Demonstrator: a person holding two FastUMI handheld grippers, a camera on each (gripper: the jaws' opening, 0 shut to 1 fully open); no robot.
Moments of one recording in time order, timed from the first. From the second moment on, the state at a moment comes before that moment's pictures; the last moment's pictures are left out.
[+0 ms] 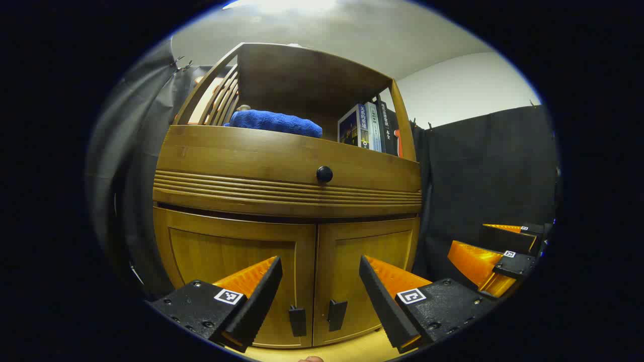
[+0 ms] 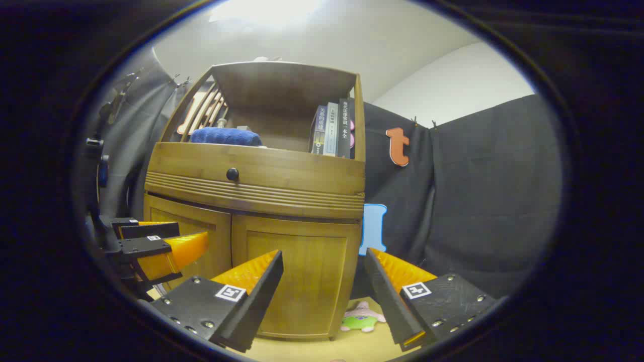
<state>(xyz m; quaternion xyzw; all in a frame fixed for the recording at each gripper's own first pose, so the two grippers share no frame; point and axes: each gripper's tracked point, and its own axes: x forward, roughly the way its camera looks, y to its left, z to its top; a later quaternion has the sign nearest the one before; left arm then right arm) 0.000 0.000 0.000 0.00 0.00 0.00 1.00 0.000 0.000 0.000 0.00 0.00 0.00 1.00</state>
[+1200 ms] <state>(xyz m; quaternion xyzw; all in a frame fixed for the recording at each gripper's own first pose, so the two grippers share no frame) -0.002 0.001 -0.004 0.00 0.02 0.01 1.00 -0.009 0.012 -0.006 0.01 0.01 -0.01 1.00</state>
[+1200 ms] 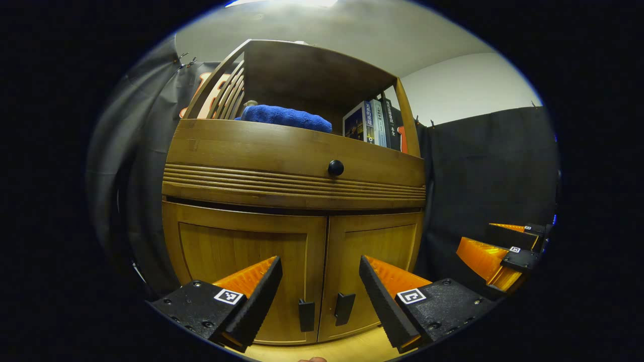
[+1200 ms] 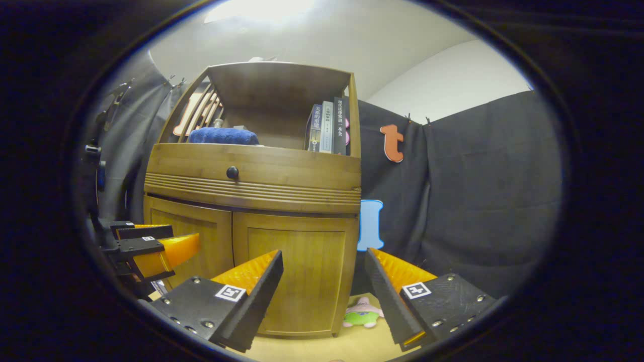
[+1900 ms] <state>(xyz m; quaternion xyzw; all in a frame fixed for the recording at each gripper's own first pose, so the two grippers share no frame) 0.011 0.011 -0.026 0.00 0.05 0.04 1.00 0.001 0.021 -0.025 0.03 0.03 0.01 1.00</state>
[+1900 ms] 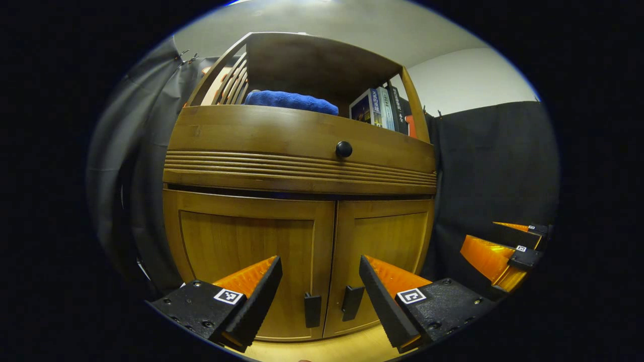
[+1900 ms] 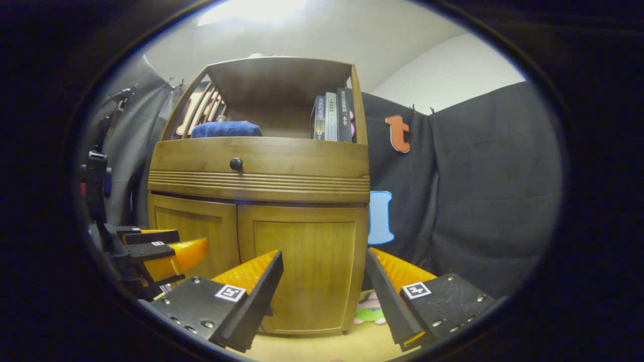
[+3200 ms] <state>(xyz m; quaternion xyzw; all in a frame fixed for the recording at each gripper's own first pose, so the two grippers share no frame) -0.025 0.137 -0.033 0.00 0.03 0.17 0.99 0.100 0.169 -0.201 0.04 0.21 0.12 0.97</state>
